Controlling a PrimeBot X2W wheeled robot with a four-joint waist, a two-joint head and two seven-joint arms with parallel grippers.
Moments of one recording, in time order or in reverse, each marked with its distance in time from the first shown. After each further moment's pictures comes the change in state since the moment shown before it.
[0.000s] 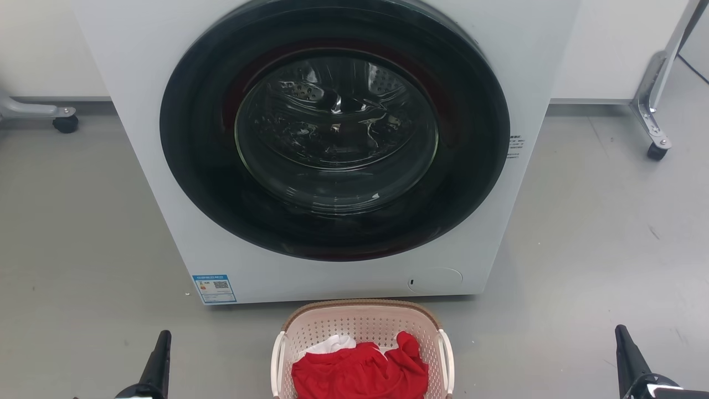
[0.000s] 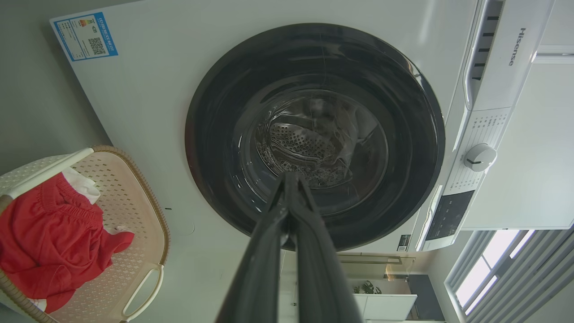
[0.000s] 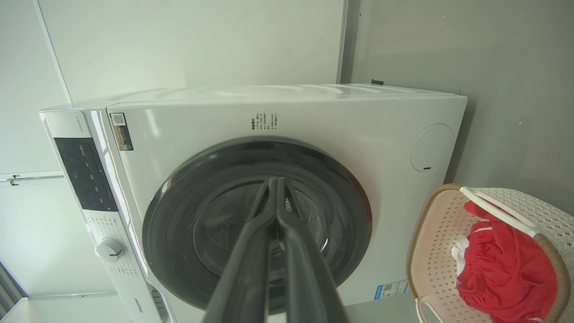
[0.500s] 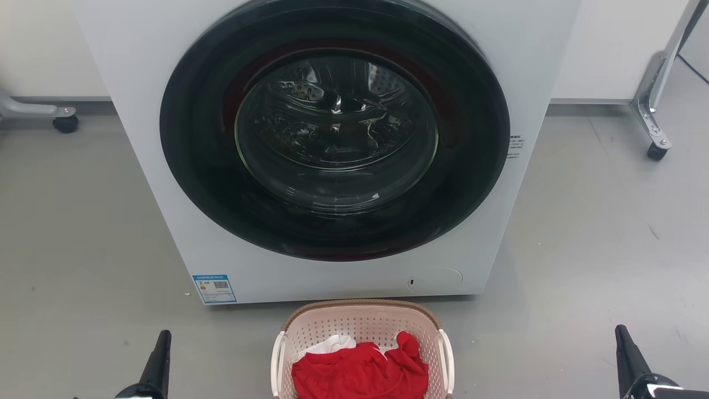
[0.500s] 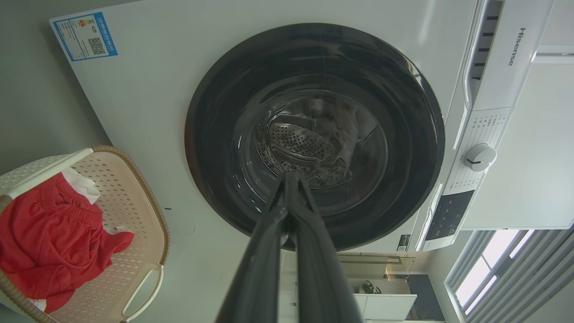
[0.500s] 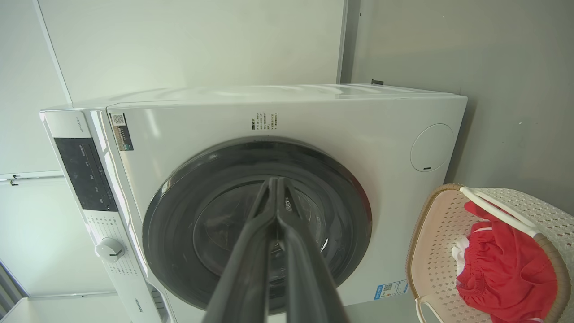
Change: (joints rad) left arm 0.000 0.000 0.000 -0.001 0.000 0.000 0.000; right arm 0.000 0.000 0.000 0.000 0.000 0.000 0.000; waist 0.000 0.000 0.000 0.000
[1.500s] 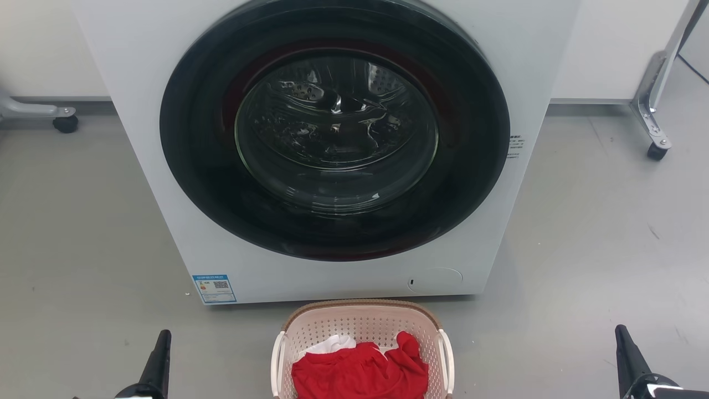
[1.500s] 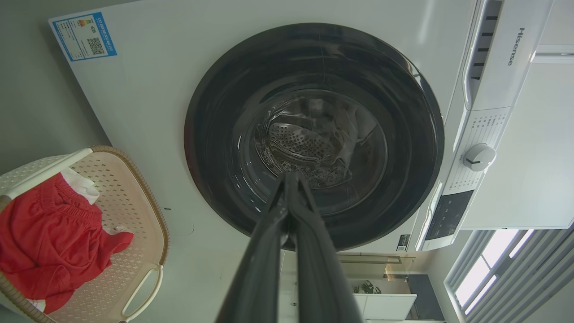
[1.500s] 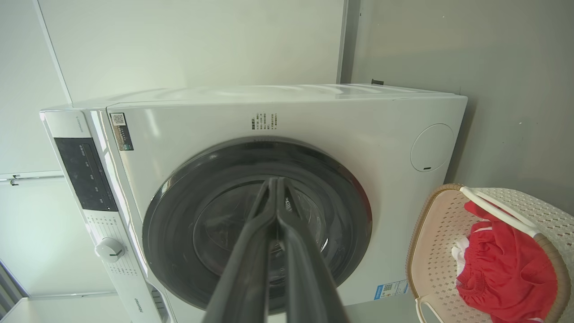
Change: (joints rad) left arm 0.000 0.000 0.000 -0.002 0.000 0.000 0.000; right arm 0.000 0.000 0.000 0.000 0.000 0.000 0.000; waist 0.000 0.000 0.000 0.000
